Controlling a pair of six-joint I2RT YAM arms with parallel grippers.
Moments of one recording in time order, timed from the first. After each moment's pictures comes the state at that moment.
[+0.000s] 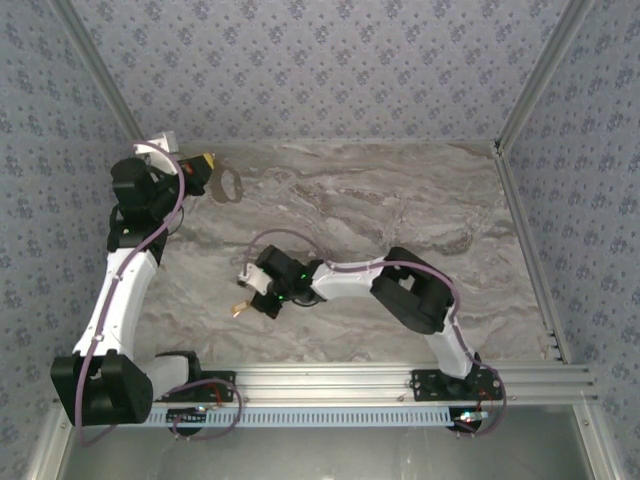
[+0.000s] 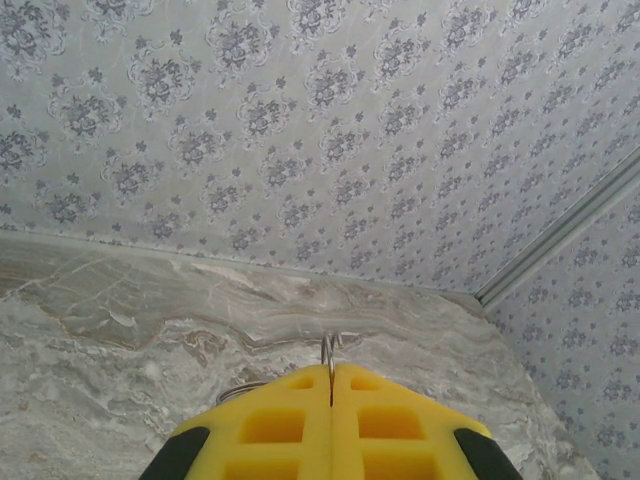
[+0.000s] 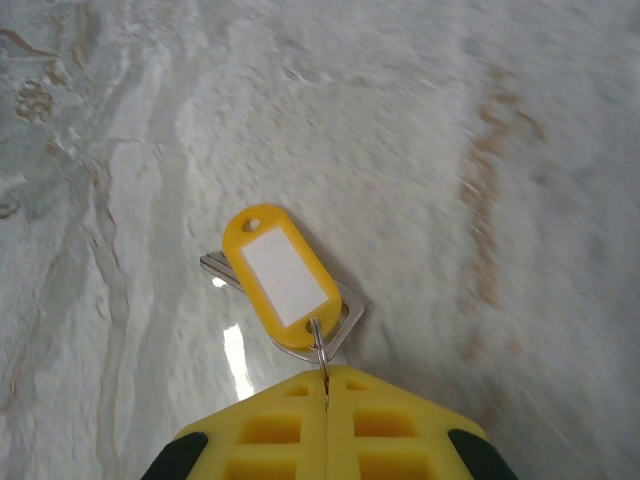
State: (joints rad) left arm 0.01 1.14 1.03 -0.02 0.49 -0.48; right arm 1.07 2.04 1.26 -0.06 -0.29 -0.03
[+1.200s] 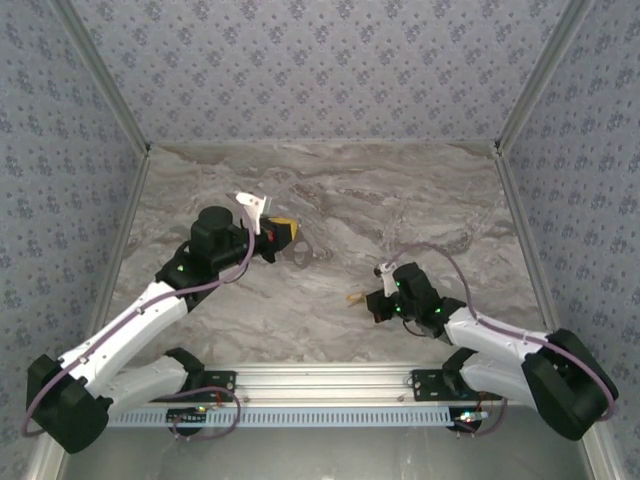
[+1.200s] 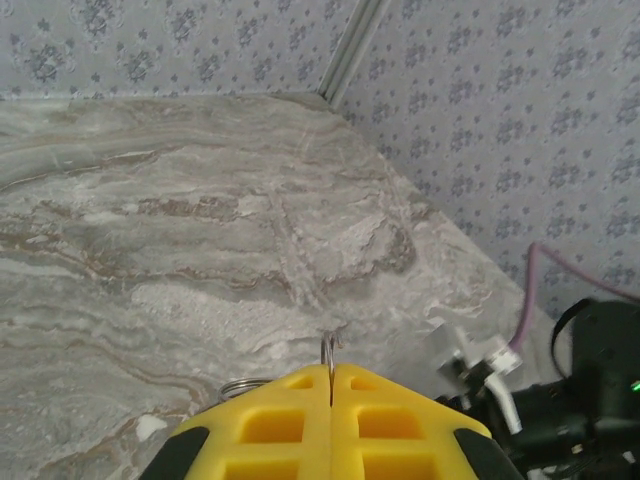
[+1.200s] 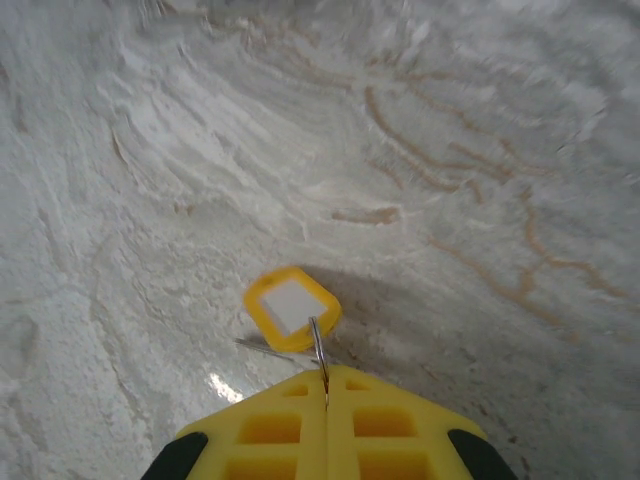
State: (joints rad) left arm -0.62 1.00 0.79 -0.06 0.30 -0.37; right arm 0.62 1.04 0.28 0.02 -0.22 0.34
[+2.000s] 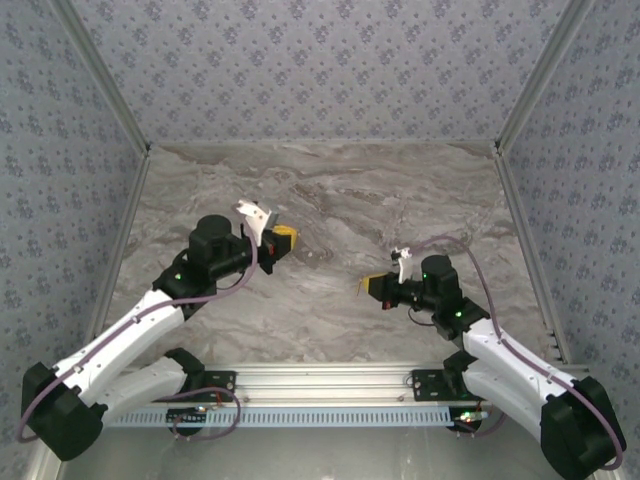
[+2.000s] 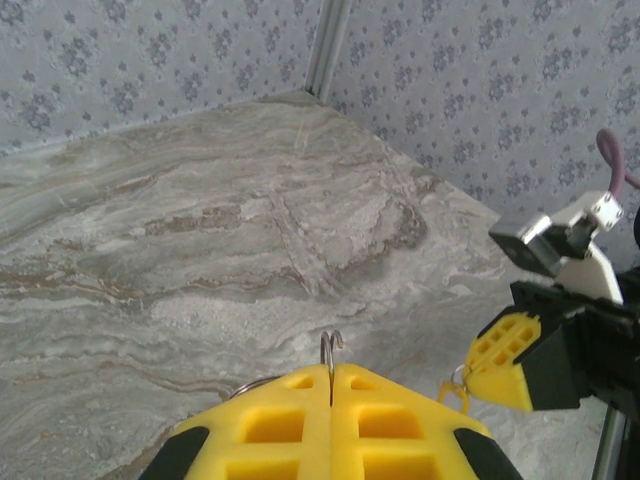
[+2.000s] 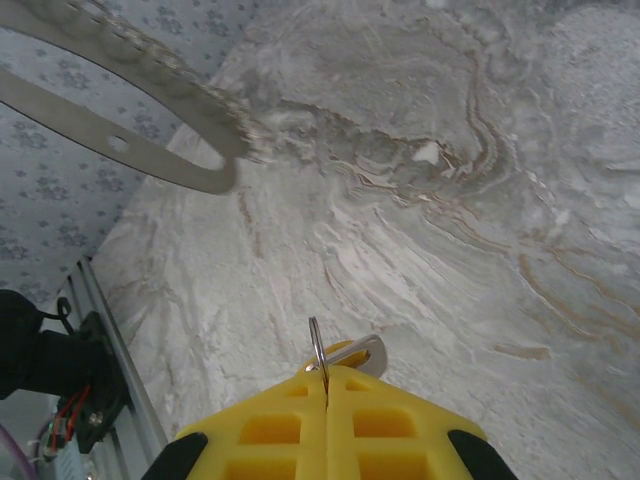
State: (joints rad) left arm -0.64 0.94 0.73 -0.07 0.31 -0.19; right arm 0.48 0.82 0.28 0.12 -0.54 0.47
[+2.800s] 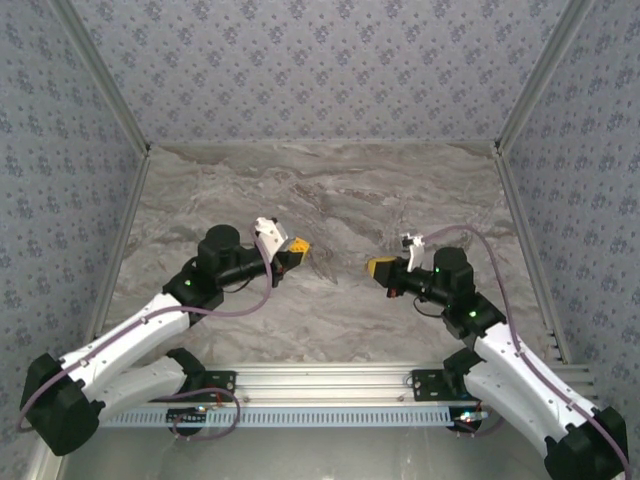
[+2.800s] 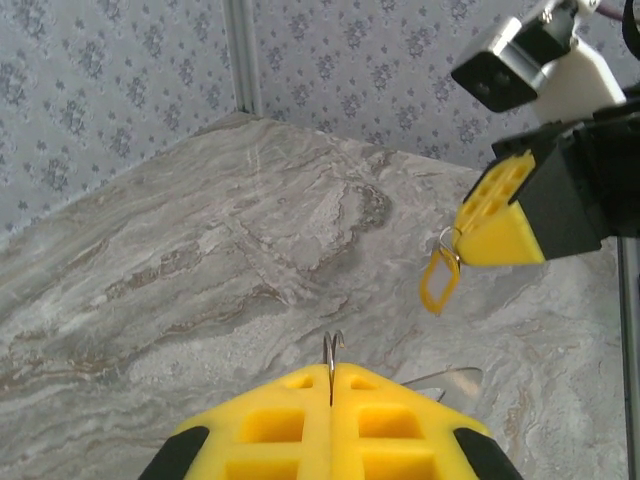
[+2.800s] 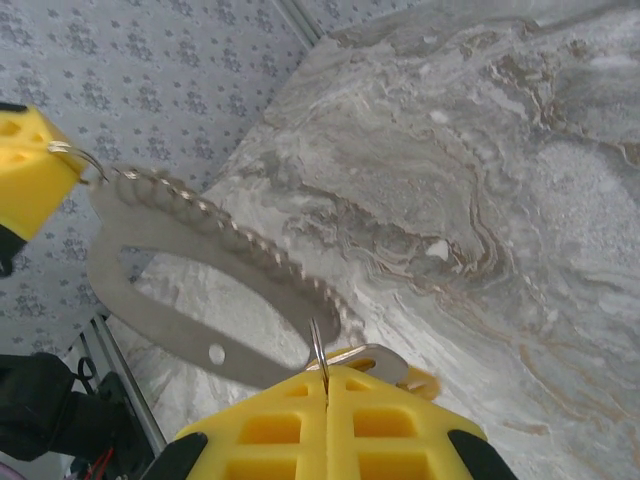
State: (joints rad) left arm -0.71 0.96 0.66 0.07 0.39 0.09; right arm 0.48 0.69 0.44 -0.06 -0.46 0.48
